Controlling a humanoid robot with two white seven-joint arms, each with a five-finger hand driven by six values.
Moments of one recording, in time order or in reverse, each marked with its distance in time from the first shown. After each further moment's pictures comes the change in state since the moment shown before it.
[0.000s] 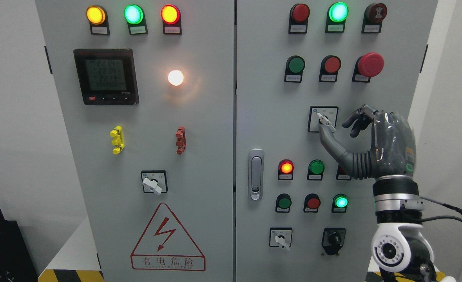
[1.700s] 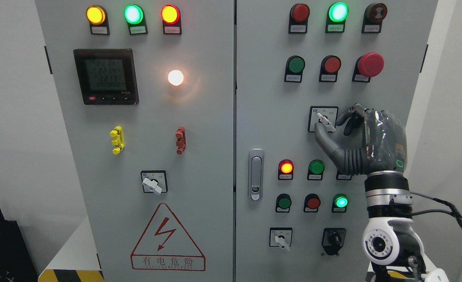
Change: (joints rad) left arm 0.000 0.000 0.000 0.000 0.000 0.000 0.000; right arm -0.026 0.007 0.022 0.044 0.030 0.005 -0.001
